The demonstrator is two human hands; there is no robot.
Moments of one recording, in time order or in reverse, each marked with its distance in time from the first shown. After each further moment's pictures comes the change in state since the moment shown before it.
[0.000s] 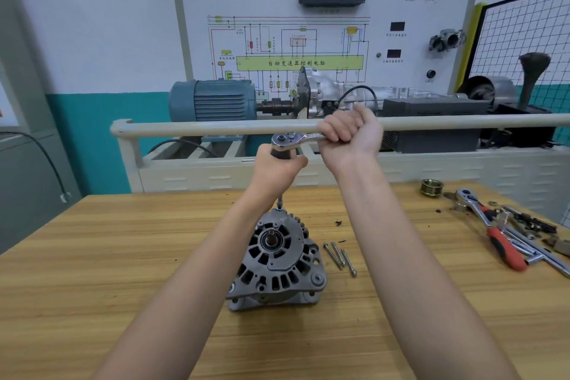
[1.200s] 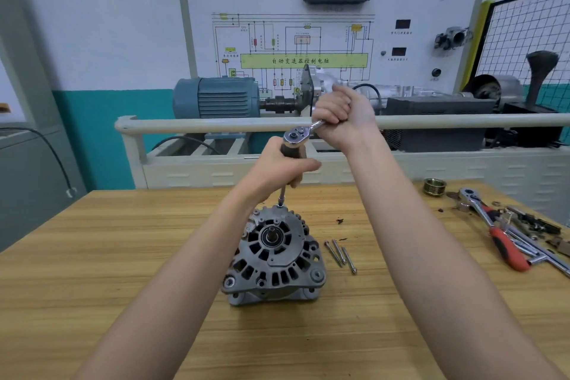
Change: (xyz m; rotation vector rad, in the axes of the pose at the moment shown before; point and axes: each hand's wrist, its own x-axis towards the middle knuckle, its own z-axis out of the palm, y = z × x) left_hand 0.002 0.006 -0.009 0.051 -0.254 0.025; right_hand 0.030 -0.016 0.008 -0.057 -0.049 0.318
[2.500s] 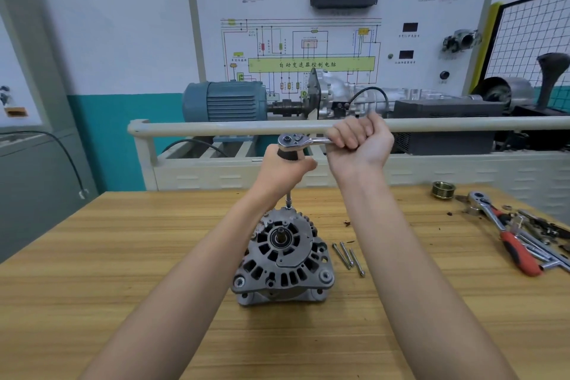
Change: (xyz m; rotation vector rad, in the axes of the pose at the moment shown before) left_hand -0.002 -0.005 0.002 0.008 0.212 -0.042; right_hand -0.034 0.037 -0.007 0.045 0.012 -0.421
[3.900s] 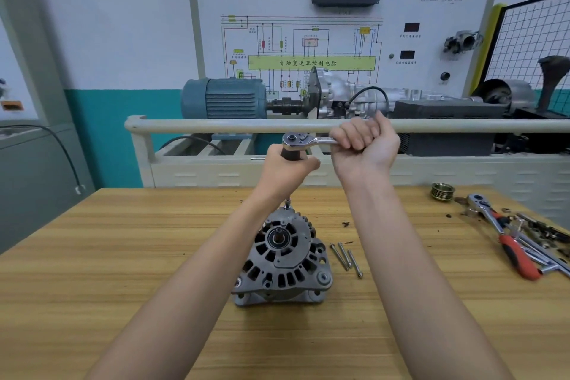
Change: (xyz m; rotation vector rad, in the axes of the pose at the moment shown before) left_hand -0.001 -0.004 0.007 -0.072 0.029 0.028; right_hand 0.002 -0.005 -0.005 0.023 -0.002 0.005
